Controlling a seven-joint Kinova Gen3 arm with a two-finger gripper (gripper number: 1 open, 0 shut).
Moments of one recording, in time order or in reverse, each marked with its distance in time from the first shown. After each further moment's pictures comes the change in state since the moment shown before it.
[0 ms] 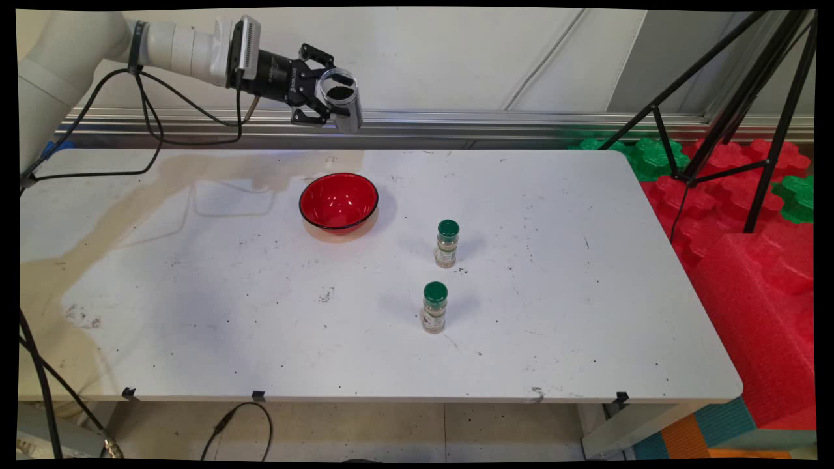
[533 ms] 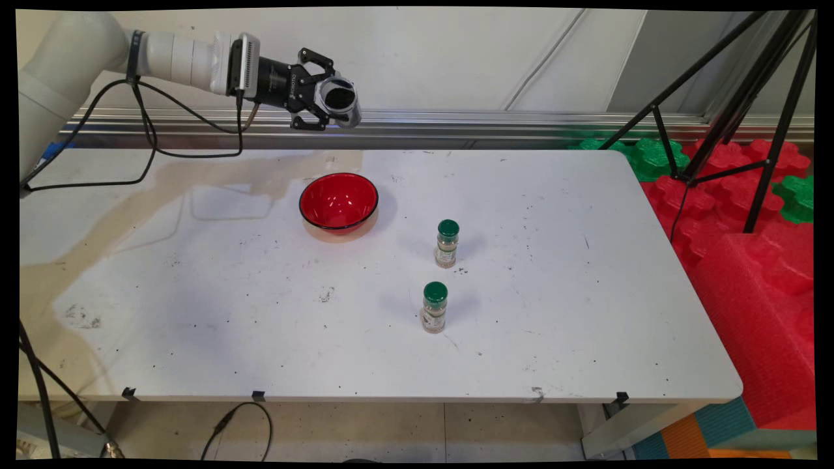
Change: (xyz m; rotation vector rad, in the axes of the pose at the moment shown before) arm 0.001 0.015 0.000 0.035 -0.021 0.142
